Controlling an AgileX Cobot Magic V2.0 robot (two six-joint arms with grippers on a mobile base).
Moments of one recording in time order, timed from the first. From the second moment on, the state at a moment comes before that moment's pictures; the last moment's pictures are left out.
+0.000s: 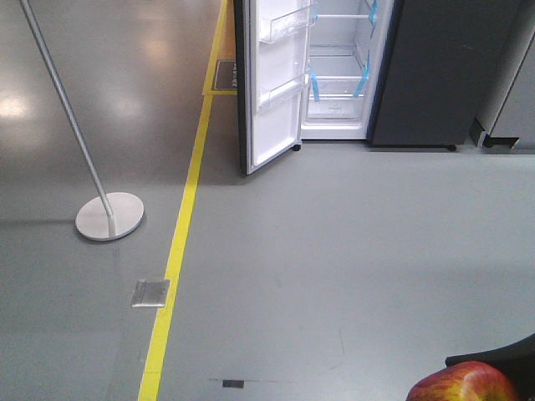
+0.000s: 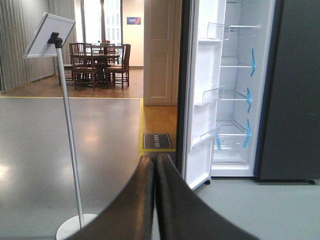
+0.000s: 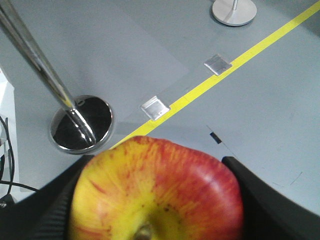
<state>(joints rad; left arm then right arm) -0.02 -0.01 0.02 -0.03 0.00 -0.06 0.65 0.60 -0.68 0.26 0.89 -0.25</state>
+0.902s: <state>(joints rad) -0.02 -0.01 0.02 -0.03 0.00 -0.06 0.65 0.60 -0.68 0.26 0.89 -0.25</state>
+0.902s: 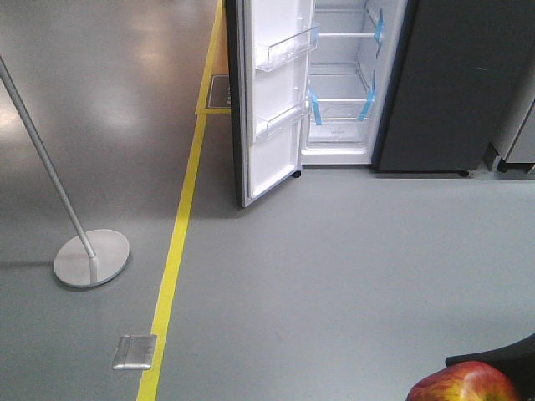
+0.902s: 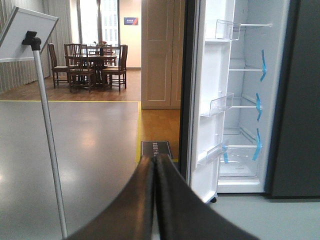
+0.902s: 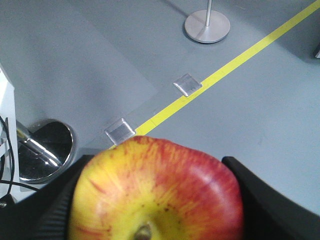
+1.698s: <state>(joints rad) -0.02 -0.01 0.02 -0.03 0.00 -0.06 0.65 0.60 -0.68 0.26 0.89 -0.25</state>
